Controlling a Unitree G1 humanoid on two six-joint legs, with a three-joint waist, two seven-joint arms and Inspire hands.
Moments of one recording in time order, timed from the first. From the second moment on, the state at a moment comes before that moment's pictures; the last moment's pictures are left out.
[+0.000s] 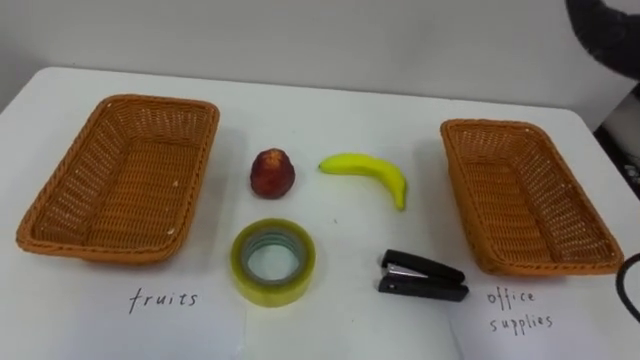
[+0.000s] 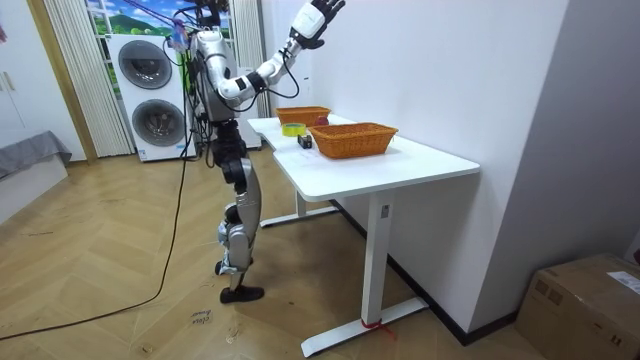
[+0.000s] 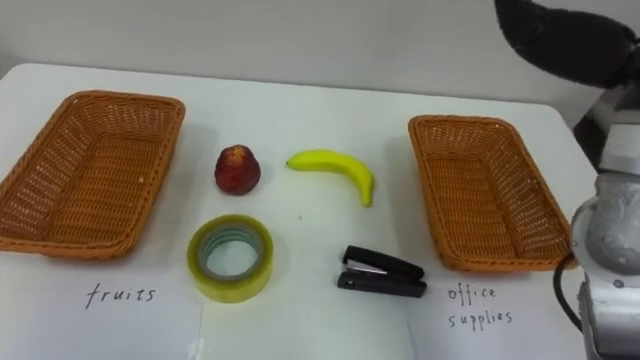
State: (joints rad) left arm 0.27 0.27 0.14 1.03 0.45 -0.02 0.10; right arm -0.07 -0.51 -0.17 -0.33 -0.09 -0.21 -0.36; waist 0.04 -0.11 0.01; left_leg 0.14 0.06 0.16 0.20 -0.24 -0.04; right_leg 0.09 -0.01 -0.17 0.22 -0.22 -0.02
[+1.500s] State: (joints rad) left arm 0.25 0.32 0.10 0.96 0.50 0.00 -0.02; right arm -0.05 -0.59 0.01 -0.15 -0.21 -0.06 0.33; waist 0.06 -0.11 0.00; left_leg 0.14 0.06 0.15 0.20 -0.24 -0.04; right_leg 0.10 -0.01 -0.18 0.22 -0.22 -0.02
